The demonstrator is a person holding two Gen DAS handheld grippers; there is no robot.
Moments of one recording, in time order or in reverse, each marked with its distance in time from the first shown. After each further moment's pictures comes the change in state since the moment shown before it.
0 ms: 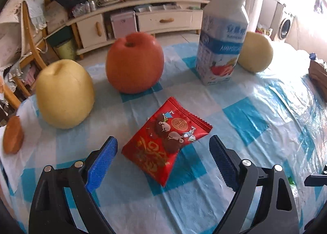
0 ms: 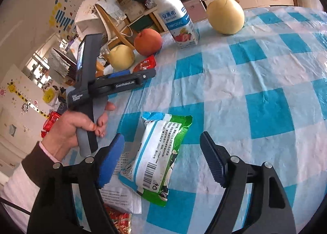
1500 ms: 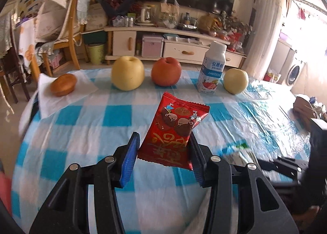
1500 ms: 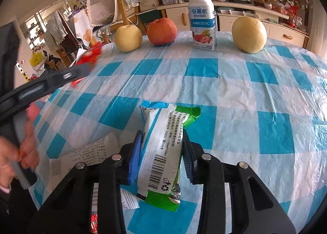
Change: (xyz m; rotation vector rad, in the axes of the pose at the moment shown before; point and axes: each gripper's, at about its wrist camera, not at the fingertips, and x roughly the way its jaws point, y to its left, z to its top) left arm -0.147 0.001 -0.102 -0.266 -0.240 0.060; right arm 0.021 0.031 -0.016 -0.260 -0.010 -0.160
